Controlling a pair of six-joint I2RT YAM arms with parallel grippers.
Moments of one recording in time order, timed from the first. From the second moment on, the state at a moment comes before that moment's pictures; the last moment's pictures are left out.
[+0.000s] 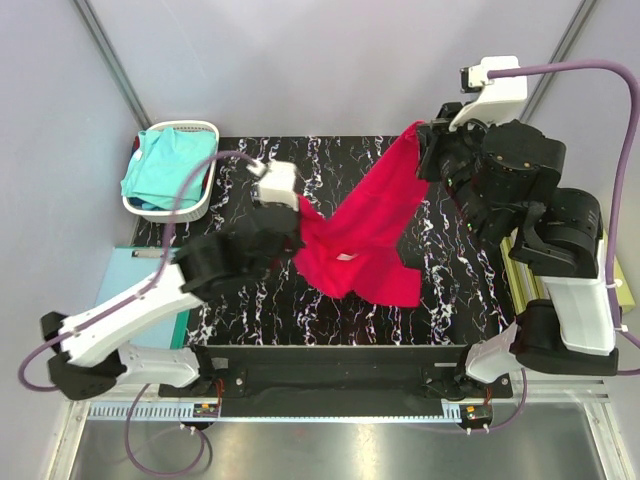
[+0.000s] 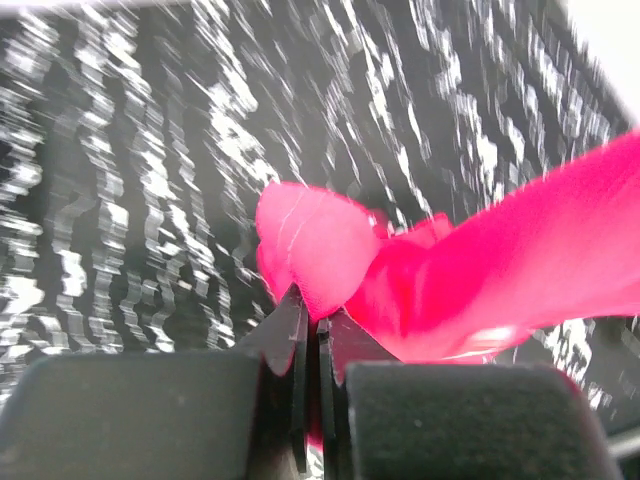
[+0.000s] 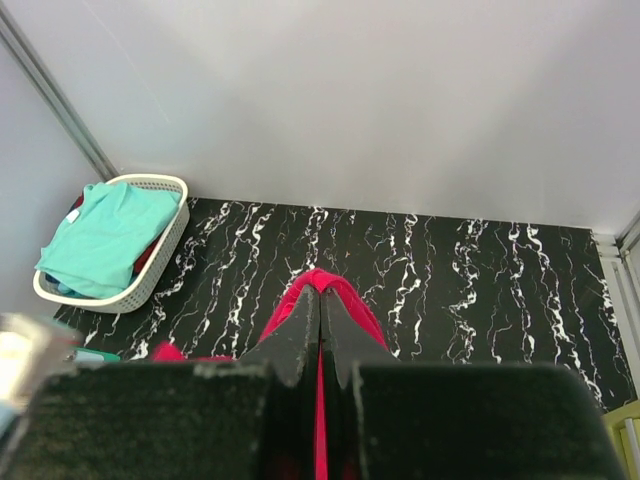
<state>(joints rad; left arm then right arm) -1.08 1.21 1.34 -0.64 -0.69 -0.47 1.14 1.47 2.45 -1.02 0.94 0.15</state>
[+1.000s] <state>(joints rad) -1.07 1.12 1.81 -0.86 -1.00 -0.26 1.13 1.37 2.20 -0.86 1.01 0.14</state>
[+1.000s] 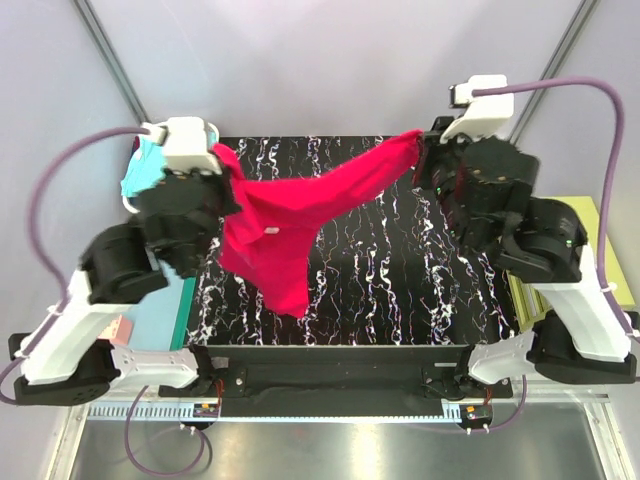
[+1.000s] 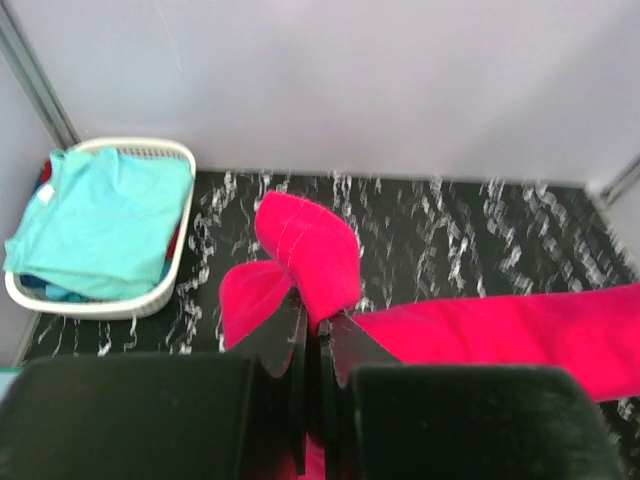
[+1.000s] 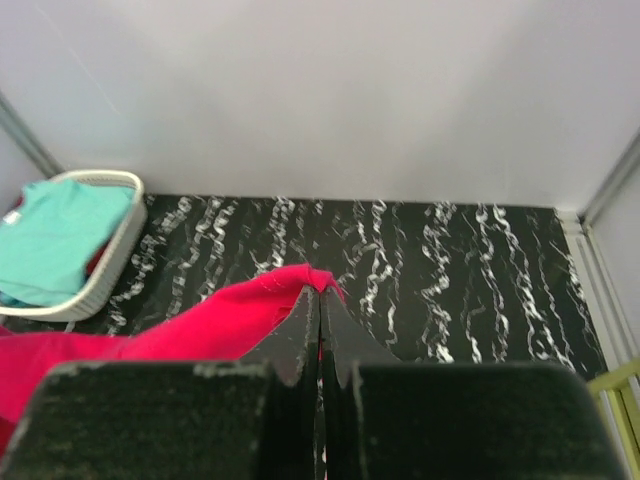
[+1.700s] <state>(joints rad) -0.76 1.25 1.30 -0.63 -0.76 -0.37 0.73 1.46 1.74 -0.74 0.61 0.37</state>
